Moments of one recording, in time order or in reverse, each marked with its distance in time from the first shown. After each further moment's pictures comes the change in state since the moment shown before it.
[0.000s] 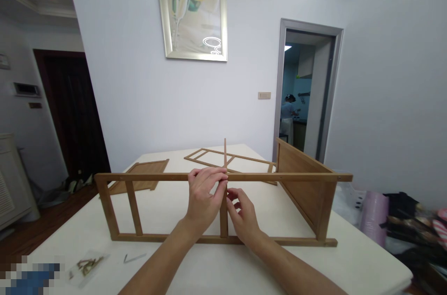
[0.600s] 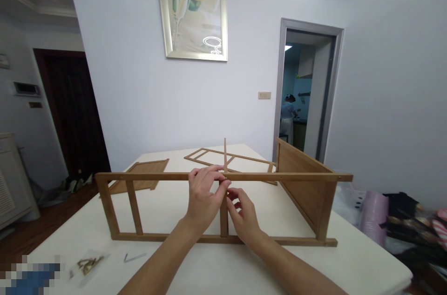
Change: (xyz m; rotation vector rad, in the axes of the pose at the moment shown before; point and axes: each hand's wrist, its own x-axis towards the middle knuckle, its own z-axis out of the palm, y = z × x) left_hand -0.001 0.001 0.001 0.033 0.001 -0.060; right_hand 0.001 -0.003 -0.001 0.004 0.011 -0.014
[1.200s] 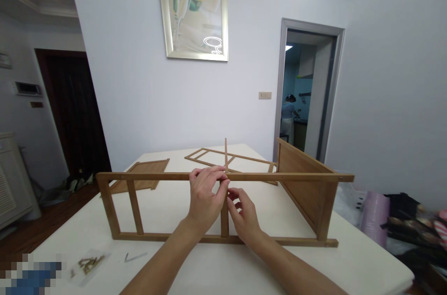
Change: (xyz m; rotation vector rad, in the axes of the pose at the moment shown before) left_hand 0.002 0.004 -0.001 -0.003 -0.008 -0.007; right_hand 0.000 0.005 0.001 -0.002 -0.006 0.024
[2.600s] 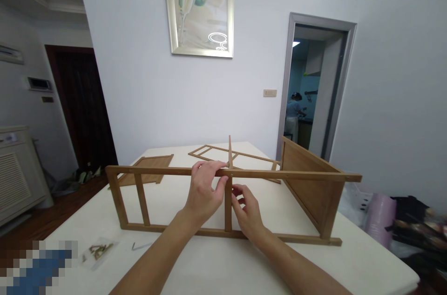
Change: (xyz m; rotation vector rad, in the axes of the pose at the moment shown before) left_hand 0.002 -0.013 -0.011 0.030 -0.035 0.076; right_hand 0.000 -0.004 -0.002 -0.008 -0.002 0.006
